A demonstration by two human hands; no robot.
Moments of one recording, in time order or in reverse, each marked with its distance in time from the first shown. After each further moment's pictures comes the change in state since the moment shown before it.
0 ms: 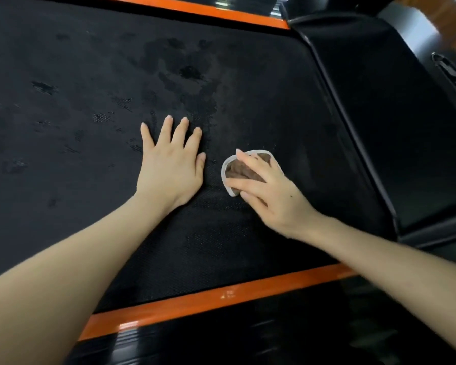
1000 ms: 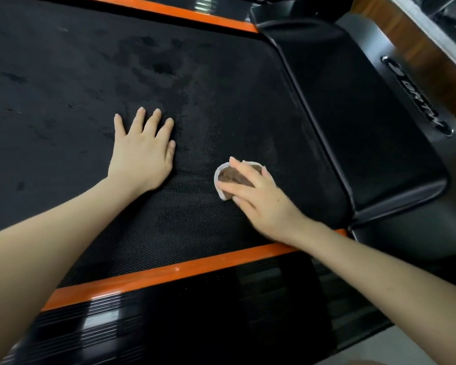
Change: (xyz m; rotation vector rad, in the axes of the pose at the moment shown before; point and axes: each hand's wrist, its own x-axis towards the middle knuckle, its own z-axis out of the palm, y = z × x) left_hand -0.004 -0.002 -0.001 0.002 0.017 0.019; right_hand -0.048 -0.006 -0.004 -0.075 -0.008 0.136
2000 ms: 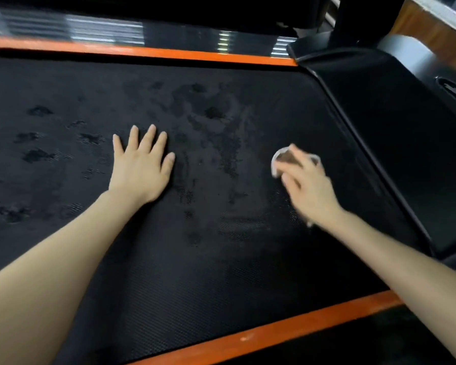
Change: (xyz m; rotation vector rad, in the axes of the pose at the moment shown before) left_hand 0.038 -0.106 -0.019 0.048 -0.071 -0.165; right_hand 0.100 0.018 -0.003 0.027 0.250 0.349
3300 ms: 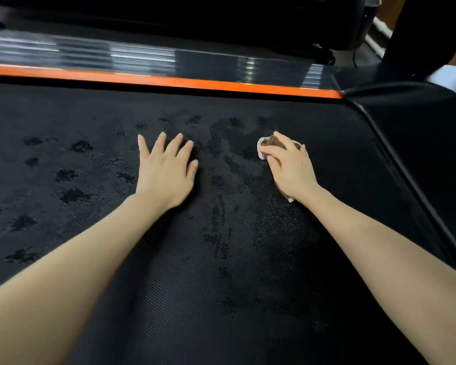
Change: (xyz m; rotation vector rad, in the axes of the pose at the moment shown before) left_hand 0.064 -0.032 -0.010 0.059 0.022 -0.001; right_hand 0.155 -0.042 0.056 0.000 -0.046 -0.075
